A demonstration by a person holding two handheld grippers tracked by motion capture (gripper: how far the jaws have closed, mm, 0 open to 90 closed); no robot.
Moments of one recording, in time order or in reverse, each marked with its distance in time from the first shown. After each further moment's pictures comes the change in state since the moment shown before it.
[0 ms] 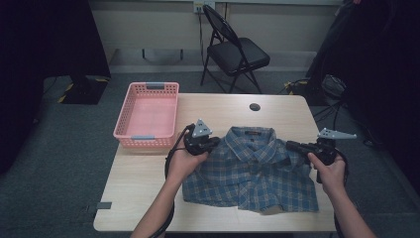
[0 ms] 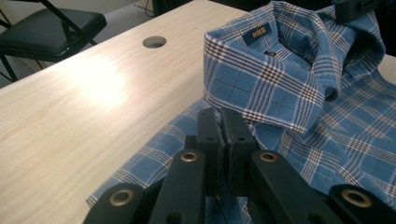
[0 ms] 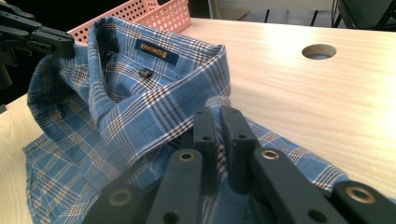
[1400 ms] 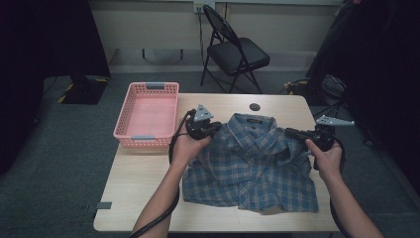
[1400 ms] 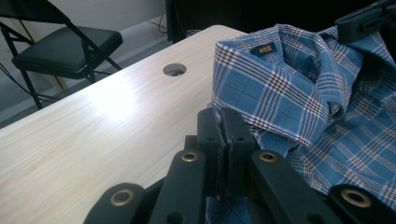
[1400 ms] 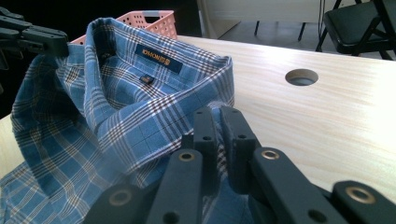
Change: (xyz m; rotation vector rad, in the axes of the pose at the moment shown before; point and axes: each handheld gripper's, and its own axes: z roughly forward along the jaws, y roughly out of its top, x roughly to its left) left arm 0.023 0.030 0.012 -0.053 0.043 -0.011; right arm -0.015 0.030 0.015 -0.031 -0.031 0.005
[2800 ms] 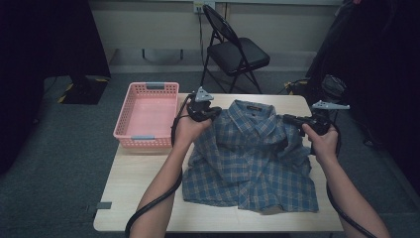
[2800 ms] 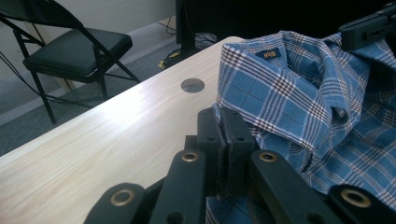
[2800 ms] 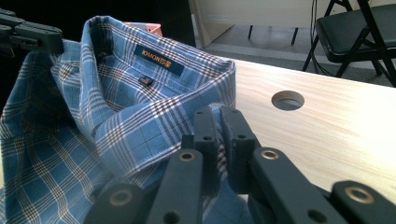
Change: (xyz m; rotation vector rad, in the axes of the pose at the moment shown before) left arm 0.032 0.031 0.016 0.005 0.020 -0.035; right arm -0.019 0.035 0.022 0.001 -0.020 0.001
